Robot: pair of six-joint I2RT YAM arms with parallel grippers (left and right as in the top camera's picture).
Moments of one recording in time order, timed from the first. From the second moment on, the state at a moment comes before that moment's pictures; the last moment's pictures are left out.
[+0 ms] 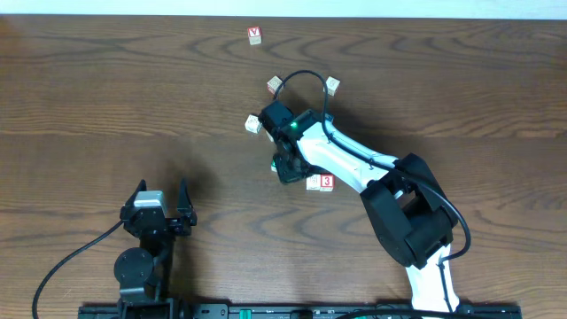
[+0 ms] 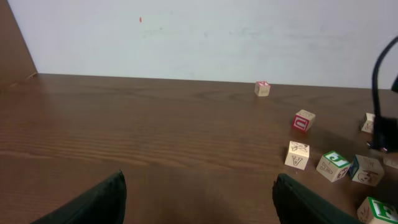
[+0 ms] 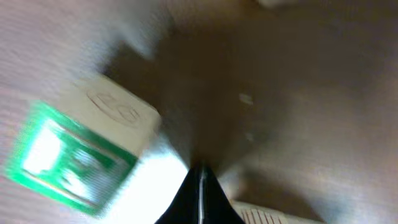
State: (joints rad) left arm 0.06 0.01 0.02 -0.11 0.05 -0.04; right arm 0.69 2.15 1.54 -0.88 0.03 0.41
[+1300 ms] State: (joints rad) left arm 0.06 0.01 0.02 -0.11 0.05 -0.04; right arm 0.75 2.15 1.80 -0.93 0.01 0.44
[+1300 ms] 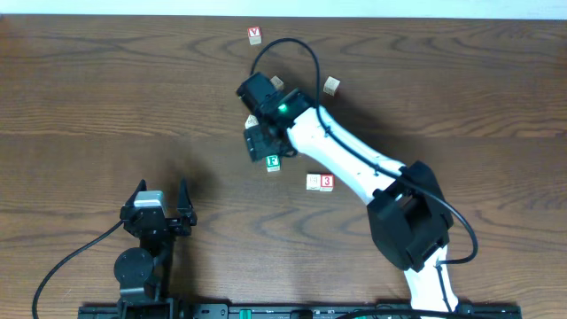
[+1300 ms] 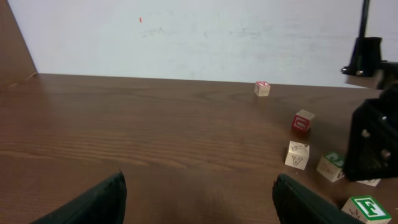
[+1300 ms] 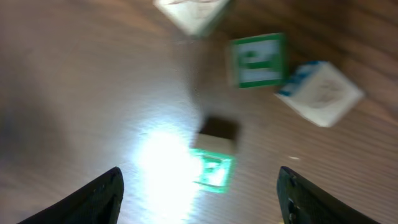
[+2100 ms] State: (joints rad) left arm 0.06 0.01 0.02 -0.11 0.05 -0.04; right arm 0.81 2.25 1.79 -0.91 0.14 0.57
